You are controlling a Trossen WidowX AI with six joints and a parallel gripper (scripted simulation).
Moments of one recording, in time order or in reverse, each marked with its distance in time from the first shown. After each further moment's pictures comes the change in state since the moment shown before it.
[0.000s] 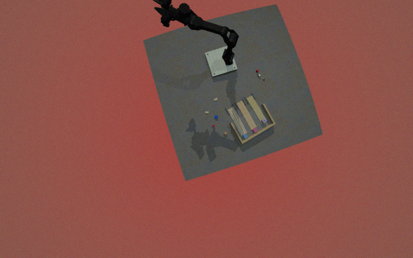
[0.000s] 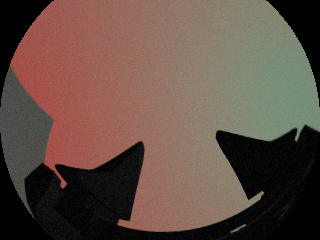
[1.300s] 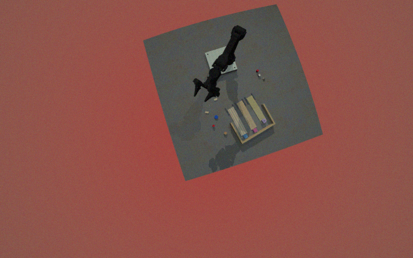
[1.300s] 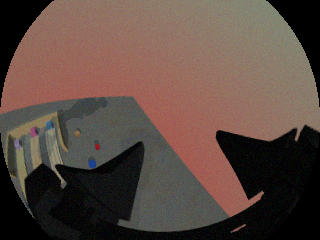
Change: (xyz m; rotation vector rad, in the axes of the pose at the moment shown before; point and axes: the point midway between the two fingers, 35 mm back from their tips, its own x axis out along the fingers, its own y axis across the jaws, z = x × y) arm -0.445 0.064 0.347 0.765 -1.092 1.050
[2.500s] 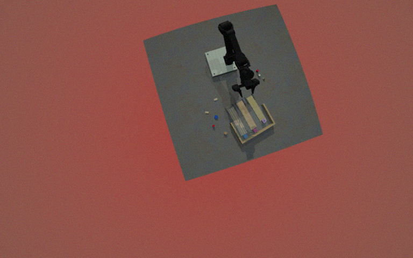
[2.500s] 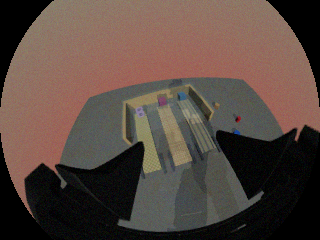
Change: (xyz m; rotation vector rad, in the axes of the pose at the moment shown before) arm -0.174 0.283 0.003 0.204 -0.005 0.886
